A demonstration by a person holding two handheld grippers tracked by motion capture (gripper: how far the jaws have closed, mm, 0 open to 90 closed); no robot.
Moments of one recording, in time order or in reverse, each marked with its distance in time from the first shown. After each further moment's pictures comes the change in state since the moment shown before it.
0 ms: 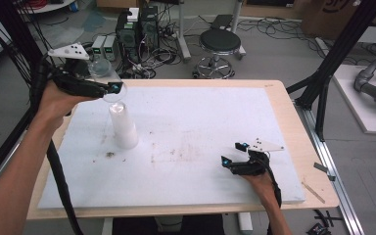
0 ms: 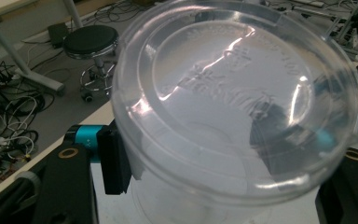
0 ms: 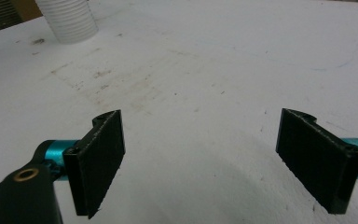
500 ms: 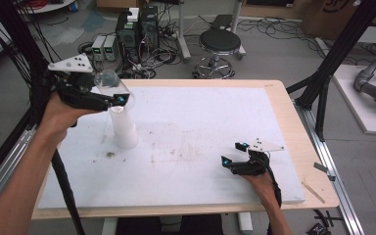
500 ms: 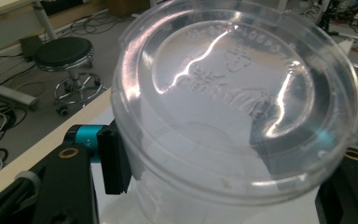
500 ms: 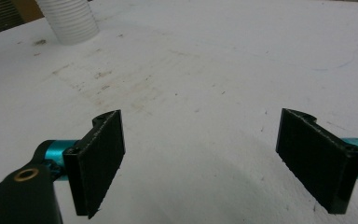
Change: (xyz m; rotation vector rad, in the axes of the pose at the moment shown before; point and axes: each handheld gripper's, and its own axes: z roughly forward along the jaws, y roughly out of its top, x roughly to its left) left arm -0.033 -0.011 0.001 -0.047 -0.099 0.011; right arm -0.001 0.000 0.000 -0.002 0.003 0.002
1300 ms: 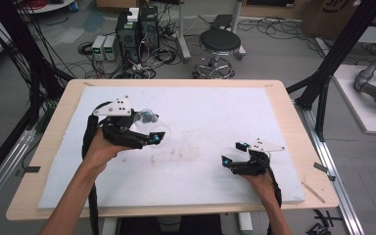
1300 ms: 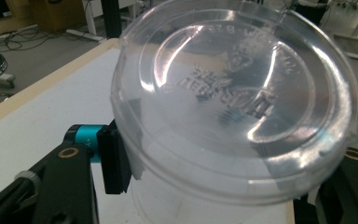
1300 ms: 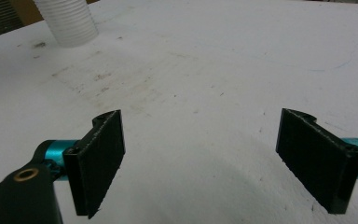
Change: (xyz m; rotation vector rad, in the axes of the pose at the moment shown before) left arm -0.061 -0.057 0.073 -0.093 -0.238 0.011; right arm 0.000 0.000 -0.001 -0.009 -0.002 0.005
